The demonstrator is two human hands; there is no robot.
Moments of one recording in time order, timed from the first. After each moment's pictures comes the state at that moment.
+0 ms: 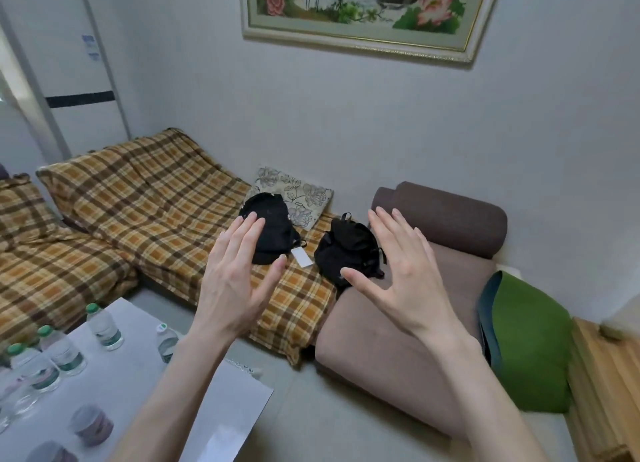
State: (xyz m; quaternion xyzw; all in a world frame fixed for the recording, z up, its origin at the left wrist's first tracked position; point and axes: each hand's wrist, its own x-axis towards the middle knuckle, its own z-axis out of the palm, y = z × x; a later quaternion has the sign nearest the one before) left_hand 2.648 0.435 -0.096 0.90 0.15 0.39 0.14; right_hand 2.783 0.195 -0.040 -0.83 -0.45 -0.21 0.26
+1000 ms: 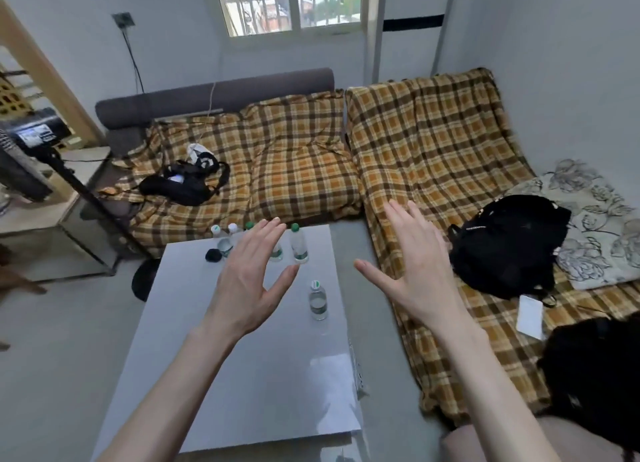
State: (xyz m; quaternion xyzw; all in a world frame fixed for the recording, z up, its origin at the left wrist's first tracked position) left_hand 2.646 0.586 -0.161 0.78 0.55 0.31 0.02; right_hand 2.932 0.592 -0.140 -0.56 -0.76 0.04 0.32
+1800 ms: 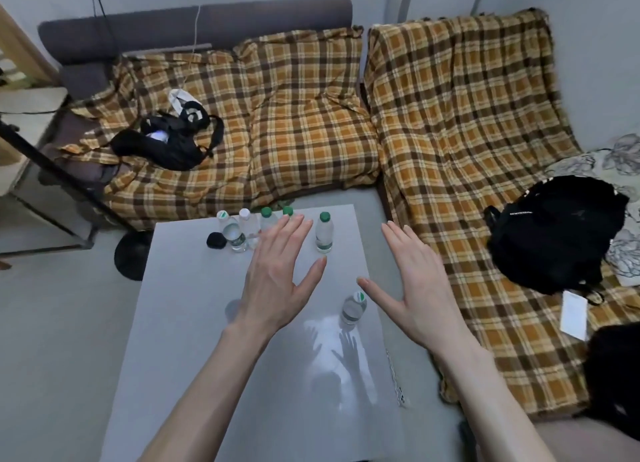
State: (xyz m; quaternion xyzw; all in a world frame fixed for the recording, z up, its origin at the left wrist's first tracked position) left_hand 2.535 0.745 -0.258 0.75 0.58 0.30 0.10; right_hand 2.779 0.728 -0.241 -0.58 -0.77 0.11 0.22
